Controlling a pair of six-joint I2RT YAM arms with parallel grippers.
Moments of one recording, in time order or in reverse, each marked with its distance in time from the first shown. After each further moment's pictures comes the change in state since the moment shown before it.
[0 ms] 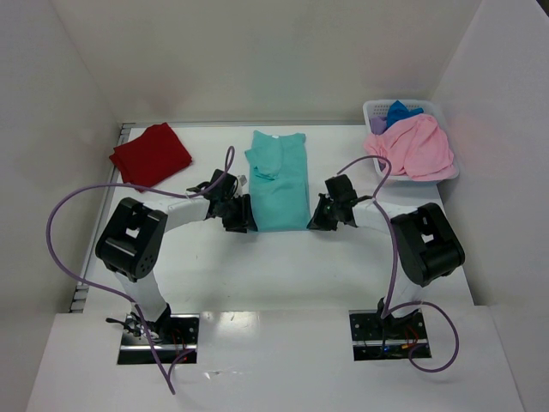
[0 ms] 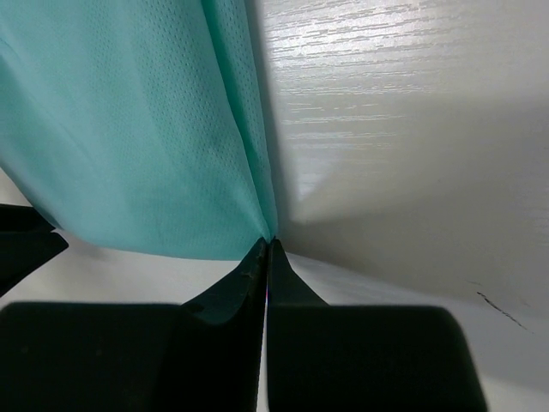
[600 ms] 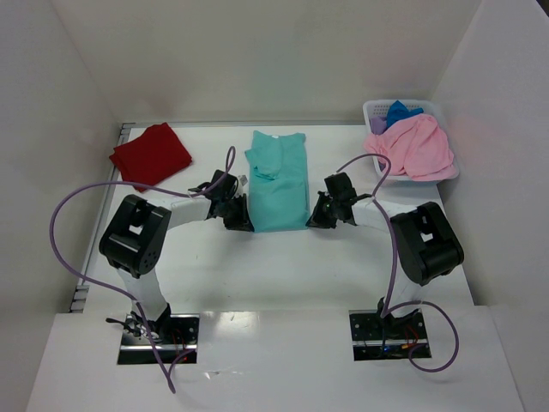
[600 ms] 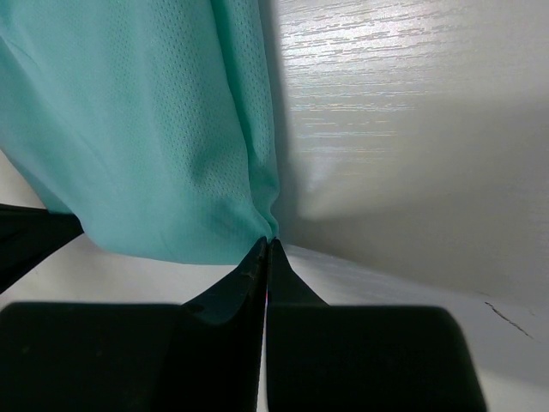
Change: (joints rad) left arm 0.008 0.037 0.000 0.049 0.019 -0.005; right arm 0.000 0.009 0.024 0.000 -0.002 0.003
